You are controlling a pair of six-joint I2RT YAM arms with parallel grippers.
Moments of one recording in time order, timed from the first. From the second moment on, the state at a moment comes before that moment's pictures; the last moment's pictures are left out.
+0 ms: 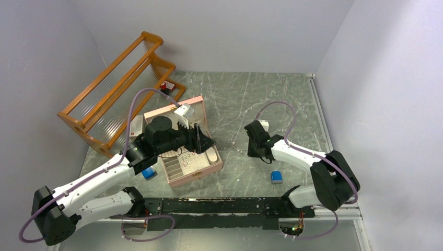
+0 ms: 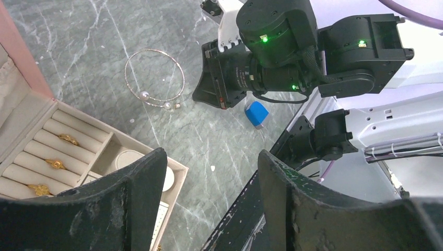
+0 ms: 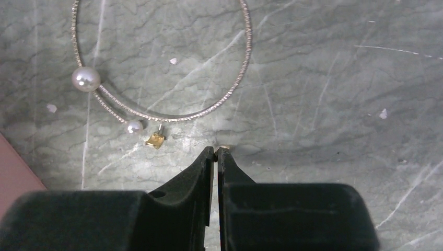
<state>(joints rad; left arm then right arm) -0.81 0.96 0.75 -0.06 0.21 -0.54 0.58 1.37 0.65 -0.36 0.25 0.60</state>
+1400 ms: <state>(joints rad) -0.81 1.00 0.75 -0.06 0.23 -0.55 0.58 1.41 0.66 -0.36 0.22 0.62</state>
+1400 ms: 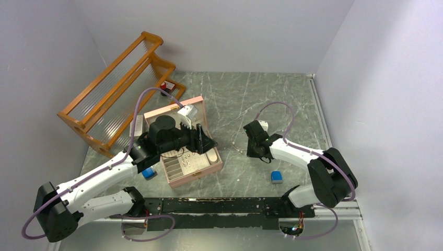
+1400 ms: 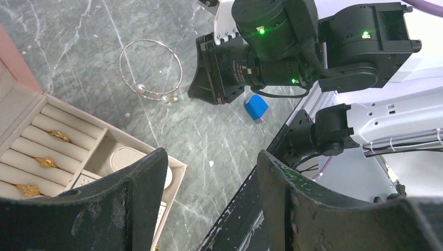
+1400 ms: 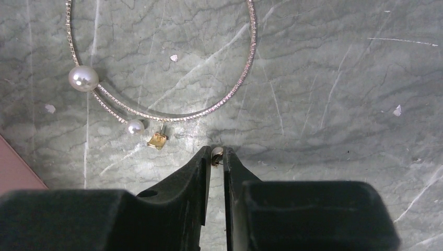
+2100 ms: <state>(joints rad) -0.81 1.00 0.75 -0.01 0.25 -0.64 0.58 1.11 0.62 -0.25 0.13 0.86</state>
